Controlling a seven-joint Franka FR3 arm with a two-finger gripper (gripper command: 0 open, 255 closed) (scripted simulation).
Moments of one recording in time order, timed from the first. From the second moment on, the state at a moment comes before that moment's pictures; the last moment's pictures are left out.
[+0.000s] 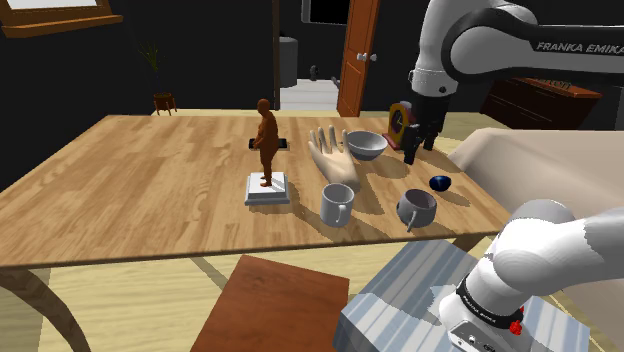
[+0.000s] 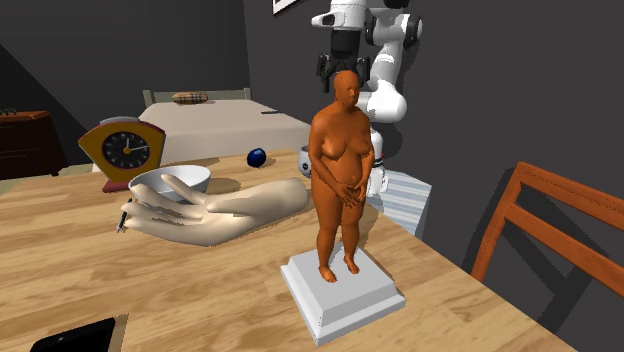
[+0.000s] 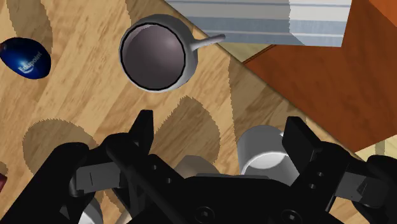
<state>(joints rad) 0.00 -0.81 0.04 -2.44 -0.06 1.55 0.05</state>
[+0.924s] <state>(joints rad) 0.02 -0.43 0.04 -2.45 0.01 1.93 0.05</state>
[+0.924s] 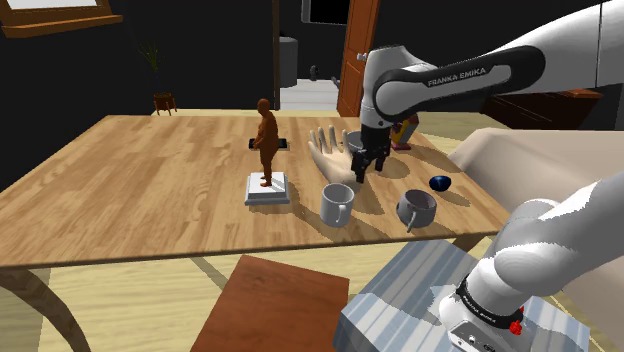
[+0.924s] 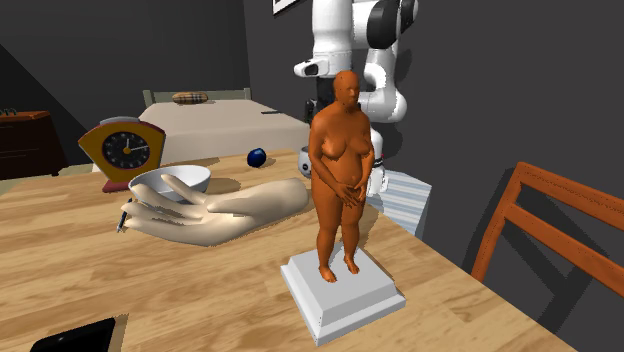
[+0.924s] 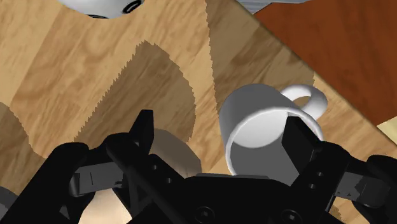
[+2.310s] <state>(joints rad) 0.04 -0.14 0.04 -2.44 0.04 2.21 0.04</state>
